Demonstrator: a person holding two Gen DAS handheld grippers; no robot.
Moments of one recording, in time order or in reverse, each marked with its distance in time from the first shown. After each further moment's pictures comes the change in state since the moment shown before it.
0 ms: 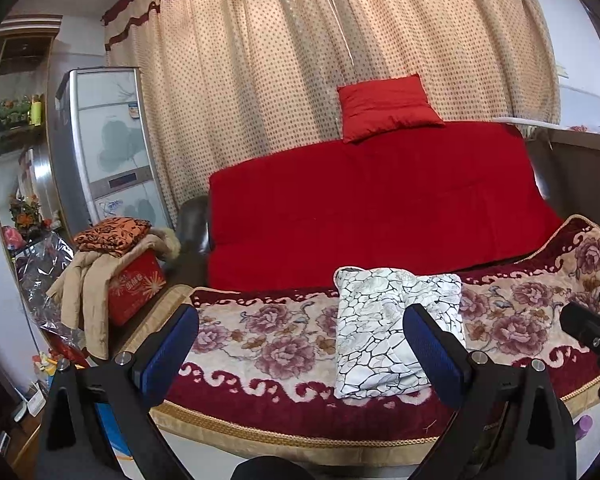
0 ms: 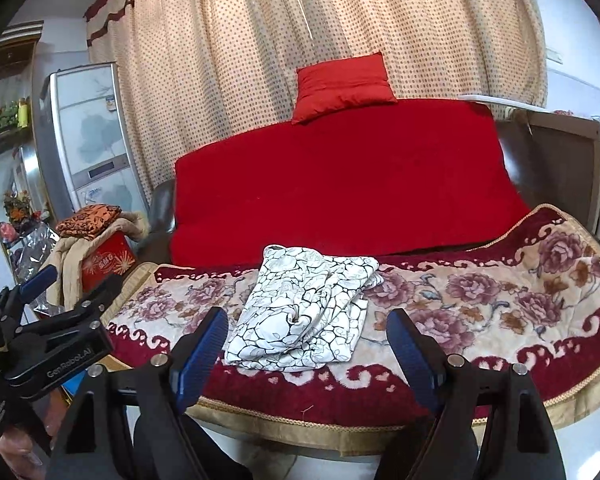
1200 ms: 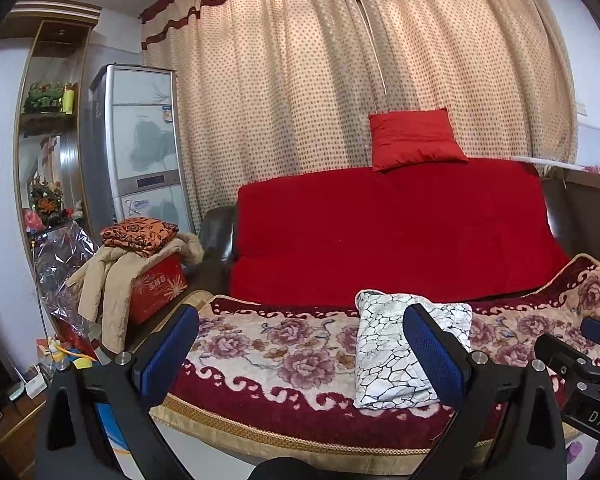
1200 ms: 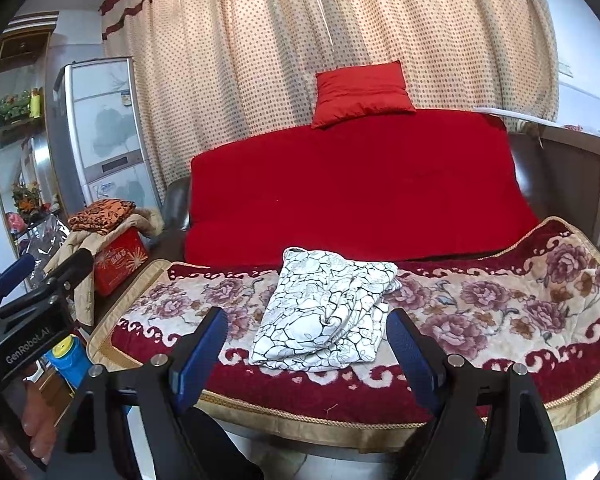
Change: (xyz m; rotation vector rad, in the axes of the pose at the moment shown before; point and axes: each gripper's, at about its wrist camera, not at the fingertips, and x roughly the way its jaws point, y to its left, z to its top) left arm -0.039 0.053 0.006 -0.095 -0.066 0.036; right arm -0.014 0.042 0.004 -0.045 -0.010 0.026
